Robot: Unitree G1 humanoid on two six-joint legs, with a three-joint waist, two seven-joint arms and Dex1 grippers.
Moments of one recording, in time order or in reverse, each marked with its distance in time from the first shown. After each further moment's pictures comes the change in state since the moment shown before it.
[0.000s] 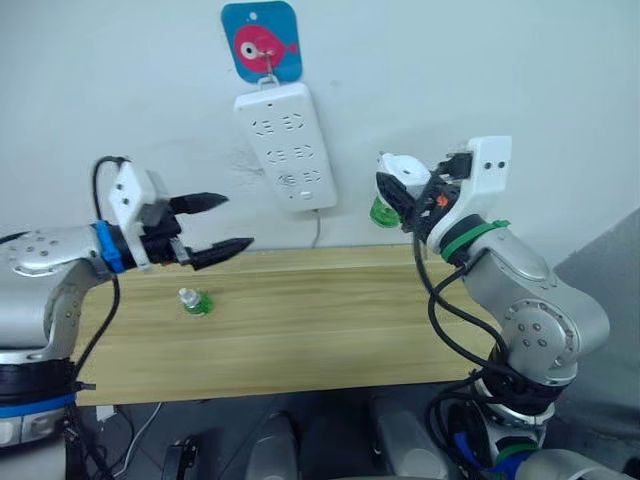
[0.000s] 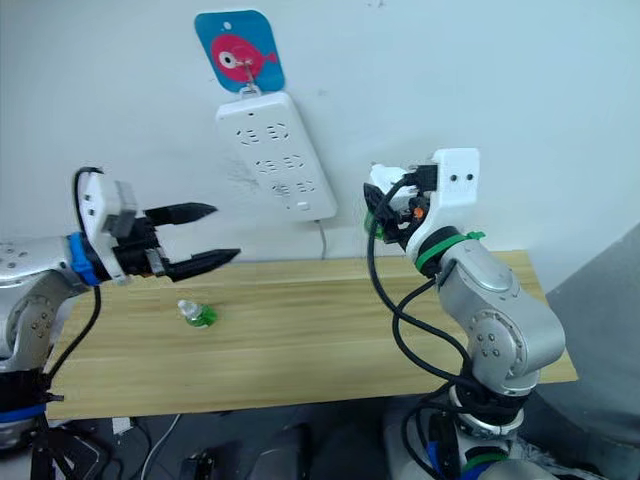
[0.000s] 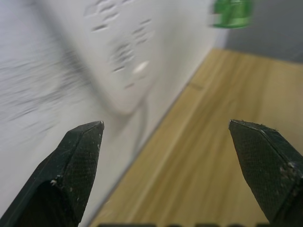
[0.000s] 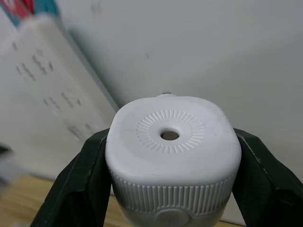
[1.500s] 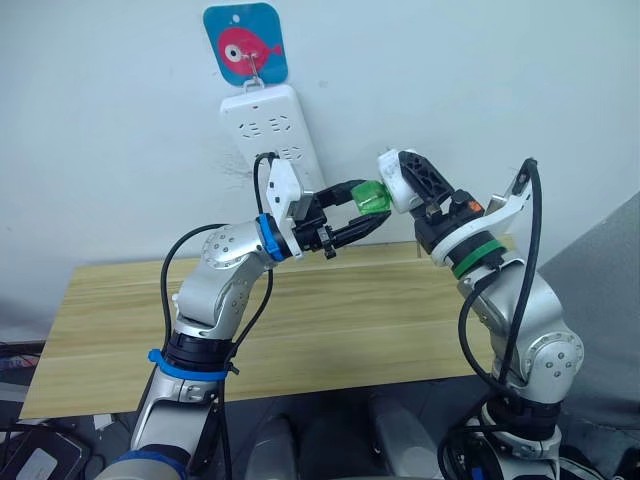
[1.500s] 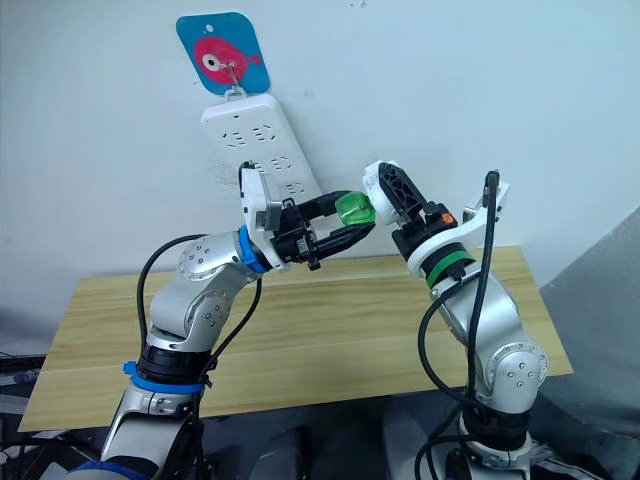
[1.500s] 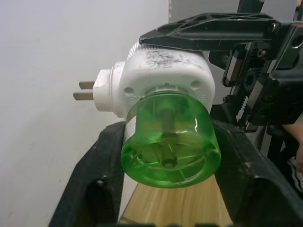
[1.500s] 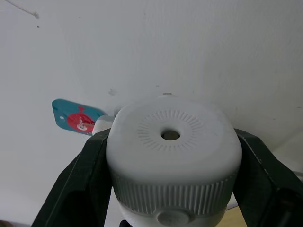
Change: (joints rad) left arm -0.206 -0.459 -0.258 0.127 0.096 -0.197 0.163; right arm 0.220 -0.173 0.219 0.105 1.142 -0.723 -0.744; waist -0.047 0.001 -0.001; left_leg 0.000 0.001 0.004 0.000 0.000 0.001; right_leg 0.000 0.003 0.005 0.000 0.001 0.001
